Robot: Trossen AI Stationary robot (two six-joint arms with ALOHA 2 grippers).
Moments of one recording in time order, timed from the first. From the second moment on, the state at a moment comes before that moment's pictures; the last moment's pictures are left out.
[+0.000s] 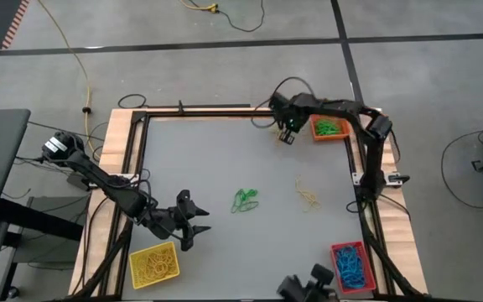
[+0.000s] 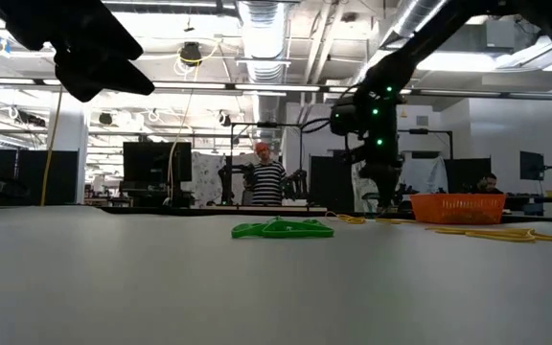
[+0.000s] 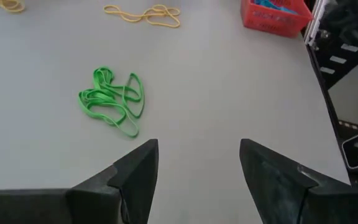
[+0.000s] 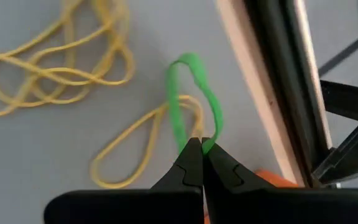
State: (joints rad) left arm -0.60 1.26 0.65 -0.04 -0.55 -0.65; right arm -0.70 1.93 1.37 -0.87 0.32 -0.19
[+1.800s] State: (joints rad) left arm -0.61 1.26 0.65 -0.06 -0.61 -0.67; right arm -1.06 1.46 1.05 -0.80 0.19 -0.10
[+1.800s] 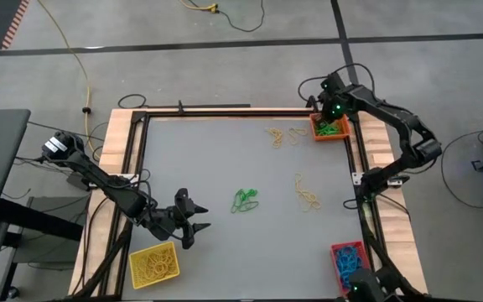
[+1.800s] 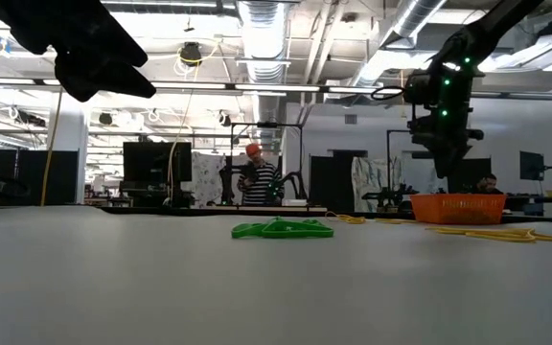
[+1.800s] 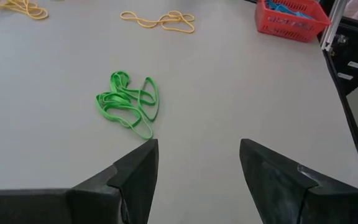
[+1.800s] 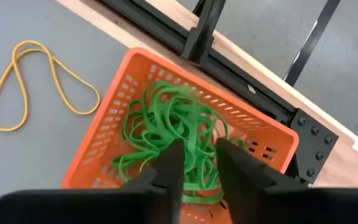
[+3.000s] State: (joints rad) left arm -0.37 1.70 0.71 0.13 -0.37 -0.45; right arm -0.17 1.42 1.05 -0.78 0.16 0.25
